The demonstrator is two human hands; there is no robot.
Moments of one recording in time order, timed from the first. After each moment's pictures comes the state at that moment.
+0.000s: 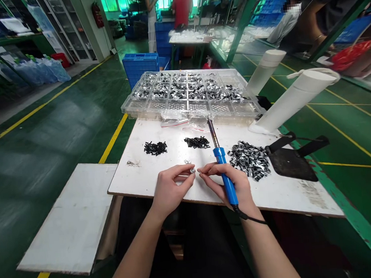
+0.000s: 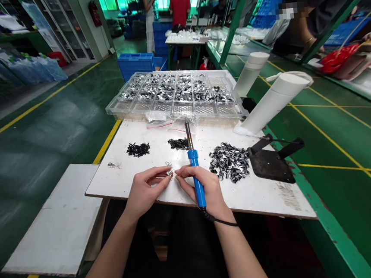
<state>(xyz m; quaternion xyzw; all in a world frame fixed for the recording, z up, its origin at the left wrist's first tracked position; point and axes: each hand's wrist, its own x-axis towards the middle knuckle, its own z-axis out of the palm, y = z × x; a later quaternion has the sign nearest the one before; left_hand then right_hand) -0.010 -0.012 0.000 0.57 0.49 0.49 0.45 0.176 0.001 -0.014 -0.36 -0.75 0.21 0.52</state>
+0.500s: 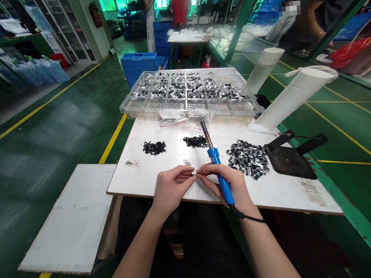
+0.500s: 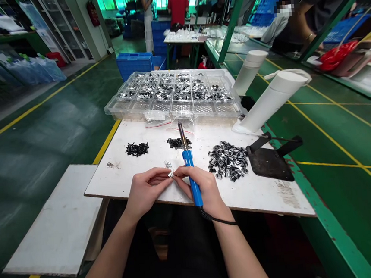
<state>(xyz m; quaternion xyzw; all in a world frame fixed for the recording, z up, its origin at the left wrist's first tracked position) -0.008 -0.013 -0.009 0.58 0.49 0.49 0.44 0.175 0.002 -0.015 -0.36 -0.77 0.20 0.49</state>
